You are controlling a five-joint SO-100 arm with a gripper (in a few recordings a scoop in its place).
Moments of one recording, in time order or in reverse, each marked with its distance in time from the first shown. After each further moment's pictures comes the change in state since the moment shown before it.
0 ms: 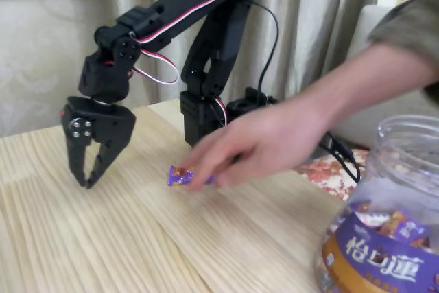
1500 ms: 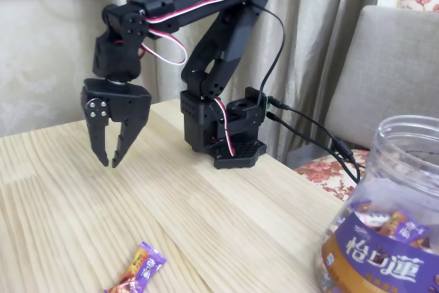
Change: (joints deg) arm 3.1 13.4 0.1 20.2 2.8
